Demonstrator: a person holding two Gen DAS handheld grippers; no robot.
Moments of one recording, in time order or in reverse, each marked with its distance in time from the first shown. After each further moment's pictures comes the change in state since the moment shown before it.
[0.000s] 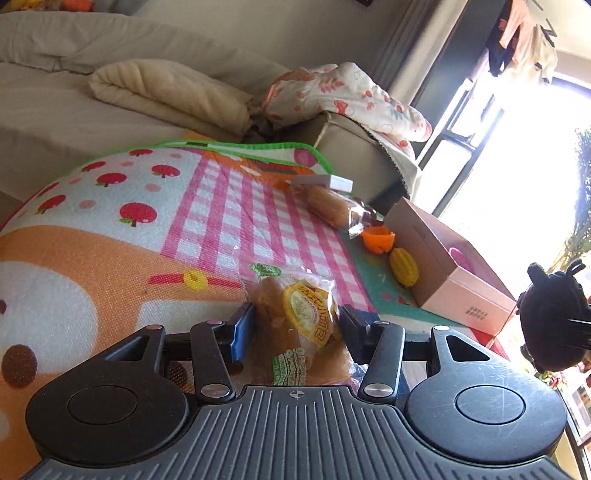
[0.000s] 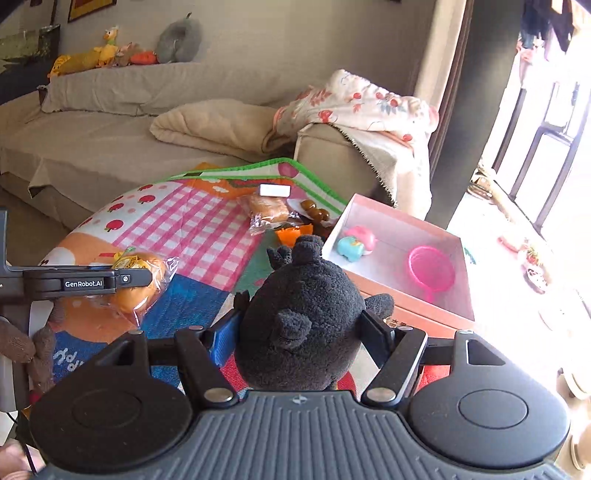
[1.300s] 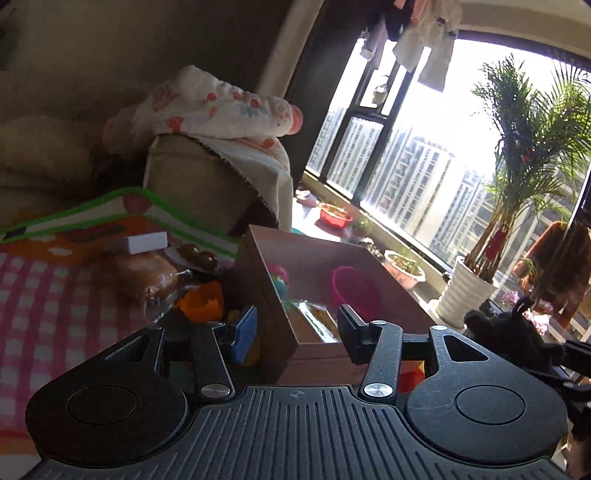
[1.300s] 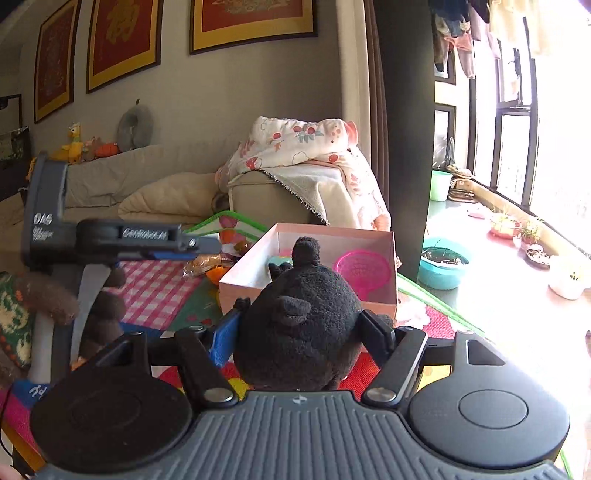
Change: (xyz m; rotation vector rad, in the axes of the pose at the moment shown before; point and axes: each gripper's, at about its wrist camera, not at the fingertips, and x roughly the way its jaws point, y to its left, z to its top) left arm 0.077 -0.150 0.034 0.278 0.010 -0.194; right arm -0.005 -0.120 -0.029 0.234 -0.195 -0.001
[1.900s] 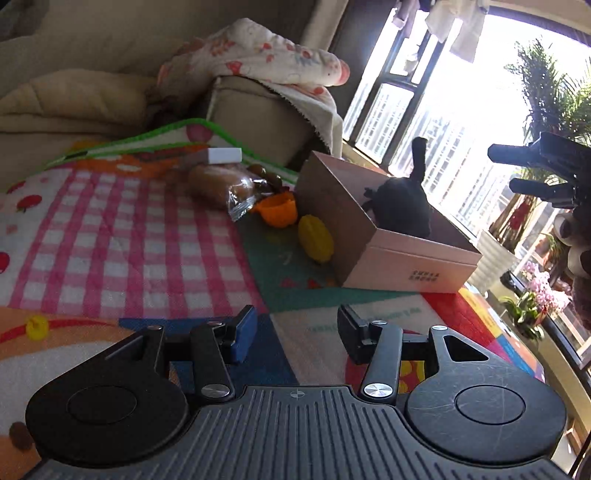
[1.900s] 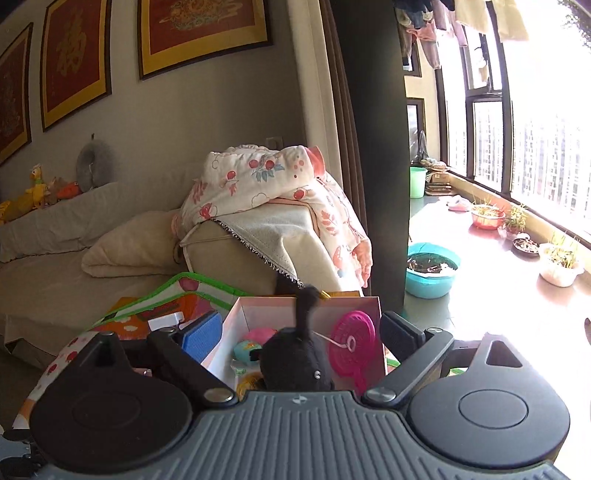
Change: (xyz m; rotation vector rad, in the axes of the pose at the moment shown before) left arm -0.027 0.046 -0.048 -0.079 0.114 0.067; right arm 0.080 -0.019 0.063 0.100 0.033 -0.062
